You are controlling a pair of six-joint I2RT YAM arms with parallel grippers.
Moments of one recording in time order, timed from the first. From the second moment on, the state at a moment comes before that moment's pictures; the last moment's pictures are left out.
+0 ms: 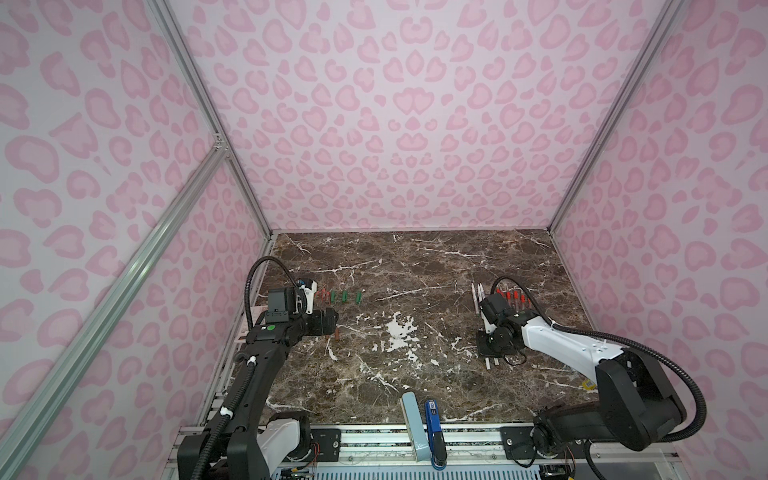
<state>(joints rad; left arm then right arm) 0.04 1.07 0.70 -0.51 0.29 -0.01 0.41 1.43 0.73 -0.68 0.00 0.43</state>
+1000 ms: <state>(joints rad) 0.07 1.05 0.87 -0.52 0.22 0.02 0.39 1.23 0.86 -0.74 0.04 0.40</state>
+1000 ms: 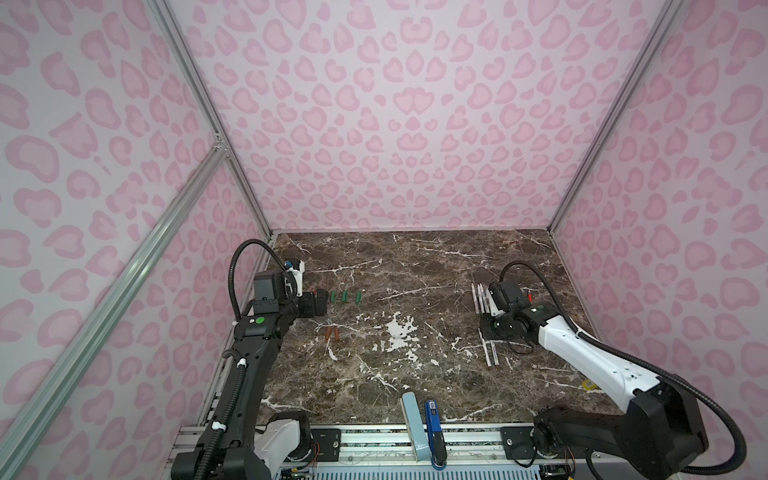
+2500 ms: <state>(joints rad) 0.06 1.48 0.31 0.94 0.10 -0.03 0.00 1.55 0.22 1.00 0.18 0.04</state>
